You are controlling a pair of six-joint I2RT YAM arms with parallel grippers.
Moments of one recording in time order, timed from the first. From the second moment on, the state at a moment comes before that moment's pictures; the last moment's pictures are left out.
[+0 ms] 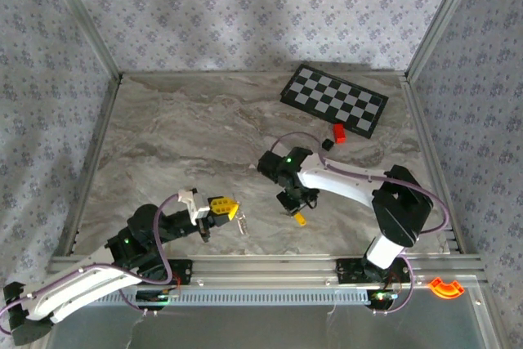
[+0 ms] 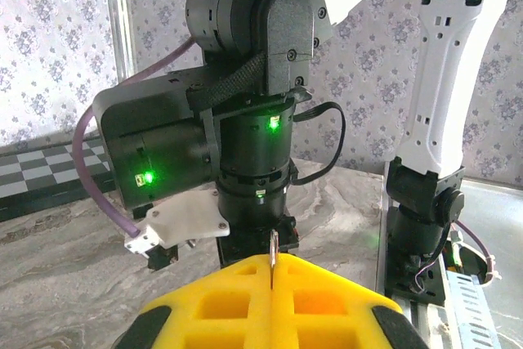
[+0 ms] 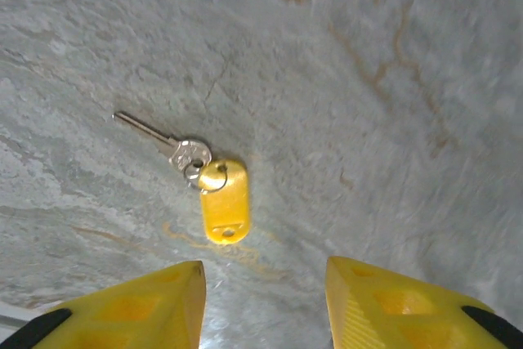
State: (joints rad) left arm -1.05 0.30 0.25 0.11 0.19 -0.09; right arm 0.93 1.65 1.18 -1.15 0.14 0.26
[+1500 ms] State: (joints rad) left arm -1.05 0.11 0.23 -0.03 0.19 -0.11; right arm 0.94 1.64 0.99 -0.84 0.06 -0.36
